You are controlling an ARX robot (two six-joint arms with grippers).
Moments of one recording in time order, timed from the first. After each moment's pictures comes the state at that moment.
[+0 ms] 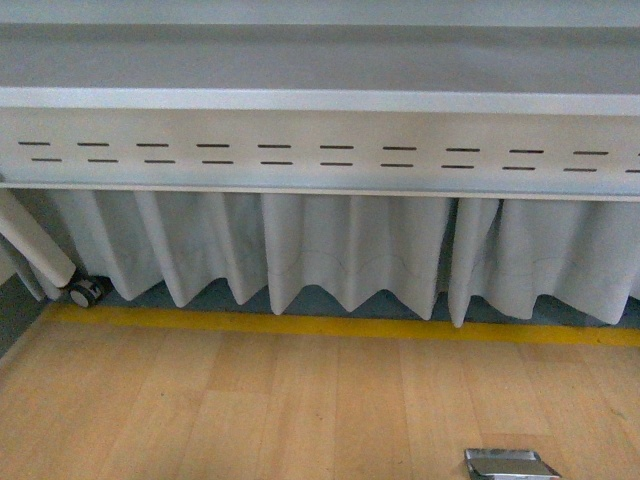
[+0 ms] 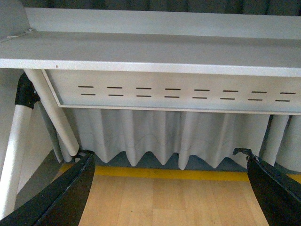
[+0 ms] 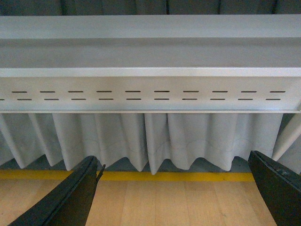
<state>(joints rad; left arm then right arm) 0.00 0.01 0.01 0.00 0.00 -0.02 0.00 0.00 0.01 0.00 0.00 -0.01</state>
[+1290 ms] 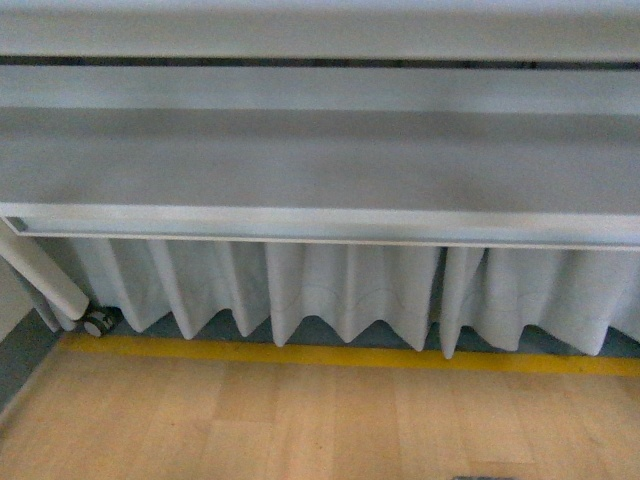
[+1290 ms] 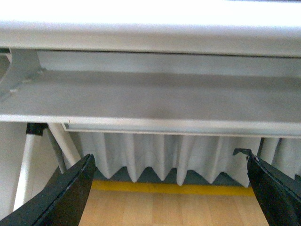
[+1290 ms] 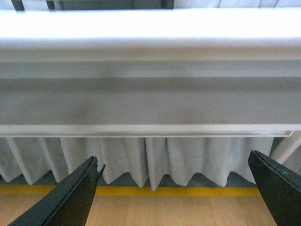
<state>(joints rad) 0.00 0.01 0.01 0.00 0.00 -0.01 0.00 0.00 0.01 0.00 0.00 -0.01</state>
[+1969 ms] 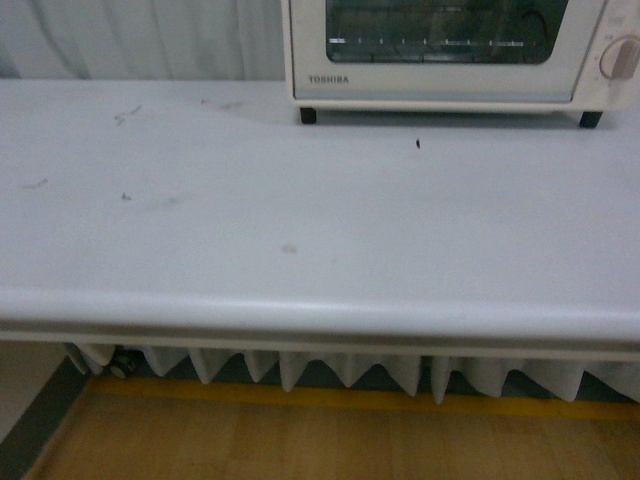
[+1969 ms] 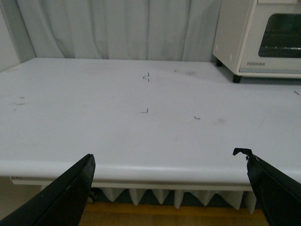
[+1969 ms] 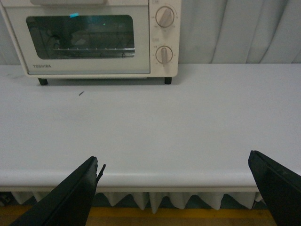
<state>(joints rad) 0.00 0.01 0.01 0.00 0.00 -0.01 0.00 0.00 0.01 0.00 0.00 -0.01</state>
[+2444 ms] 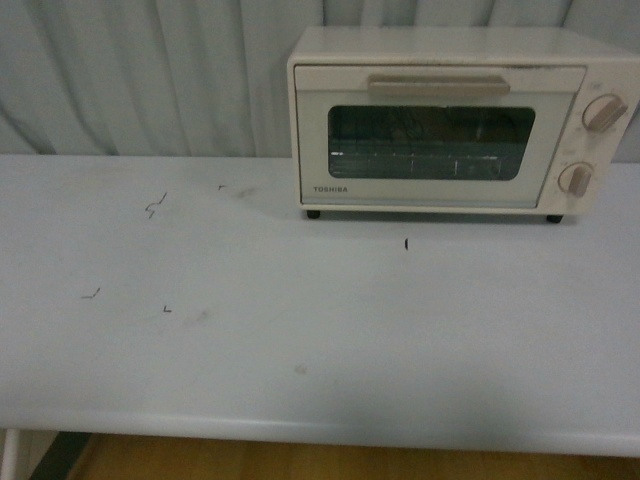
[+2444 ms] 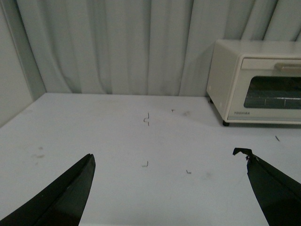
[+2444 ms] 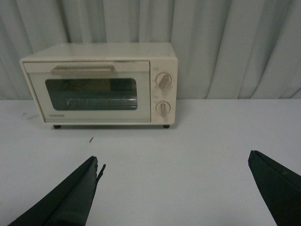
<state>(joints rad) 0.00 0.01 0.01 0.00 0.00 -0.01 0.00 0.00 0.01 0.00 0.00 -0.01</state>
